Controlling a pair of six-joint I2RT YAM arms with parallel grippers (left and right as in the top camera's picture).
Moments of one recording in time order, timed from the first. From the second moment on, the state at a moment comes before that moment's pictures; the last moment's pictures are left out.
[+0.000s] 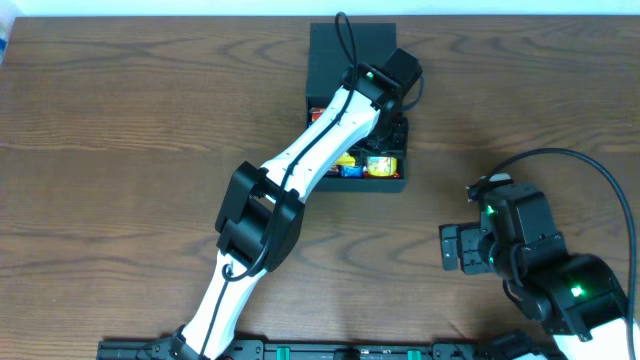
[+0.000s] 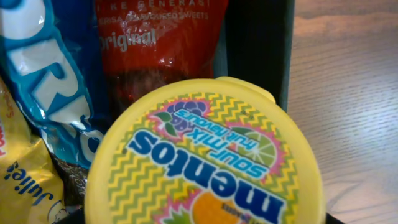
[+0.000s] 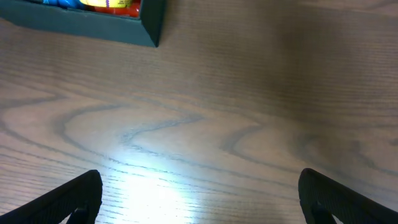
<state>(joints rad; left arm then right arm) -0.66 2.32 2.13 -1.20 0.18 -0.54 0.38 0.87 0.92 -1.11 0.10 0.22</state>
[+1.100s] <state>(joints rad) -0.66 2.32 2.54 -1.52 0.16 -0.45 0.38 0.87 0.92 -1.11 0.11 0.21</state>
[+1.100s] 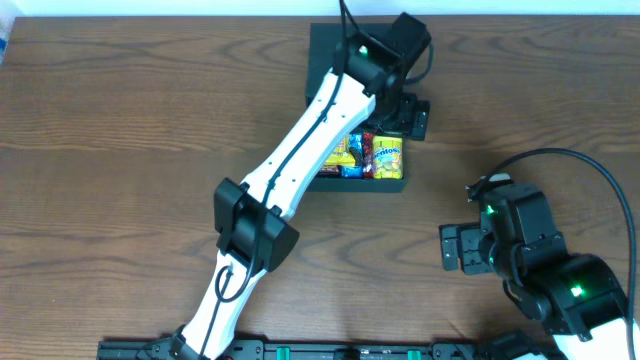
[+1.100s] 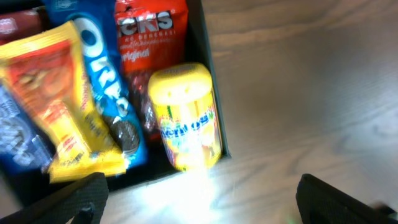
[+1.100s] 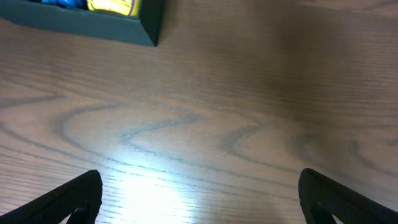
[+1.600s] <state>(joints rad) -0.52 2.15 2.82 -1.70 0.06 -0.36 0.38 0.87 0.92 -1.10 0.11 0.19</state>
